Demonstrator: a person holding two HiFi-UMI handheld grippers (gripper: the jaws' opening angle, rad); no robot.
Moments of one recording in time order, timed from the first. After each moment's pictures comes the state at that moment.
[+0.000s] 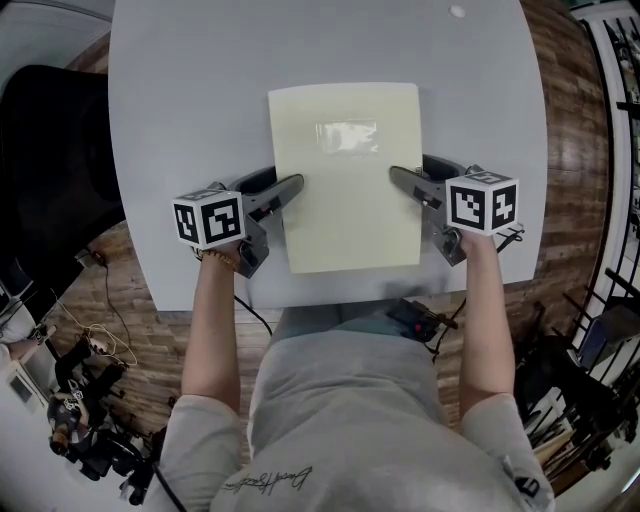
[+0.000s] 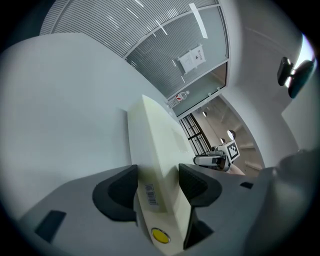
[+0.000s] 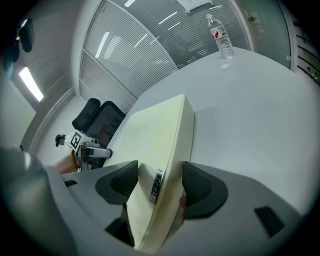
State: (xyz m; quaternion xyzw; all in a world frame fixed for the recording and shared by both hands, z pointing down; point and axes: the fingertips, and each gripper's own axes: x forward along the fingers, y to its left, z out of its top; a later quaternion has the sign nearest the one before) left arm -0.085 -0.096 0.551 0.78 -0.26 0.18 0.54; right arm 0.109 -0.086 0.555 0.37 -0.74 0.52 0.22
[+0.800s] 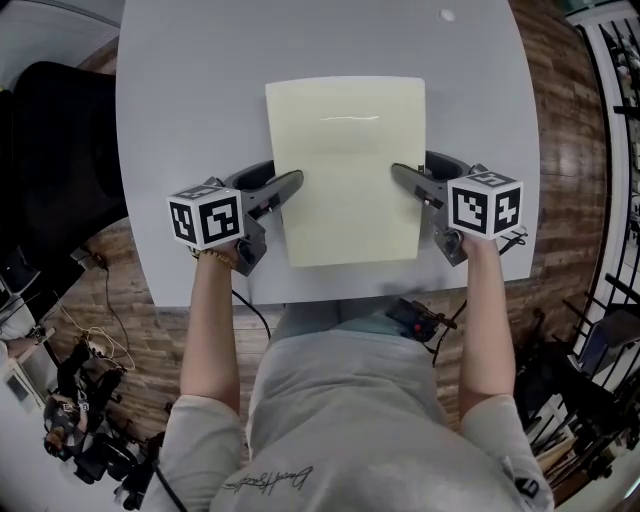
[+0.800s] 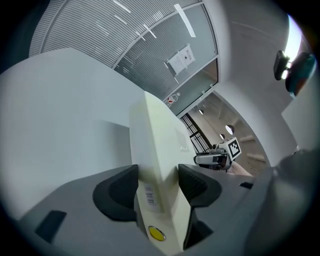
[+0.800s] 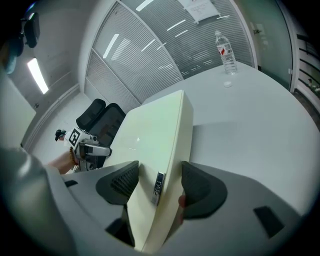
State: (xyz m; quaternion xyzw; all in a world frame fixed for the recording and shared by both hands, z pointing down) left arm -0.083 -0.103 0.525 0.81 -0.27 0.18 0.50; right arm 0.109 -0.091 0.529 0.38 -0.76 0.48 0.22
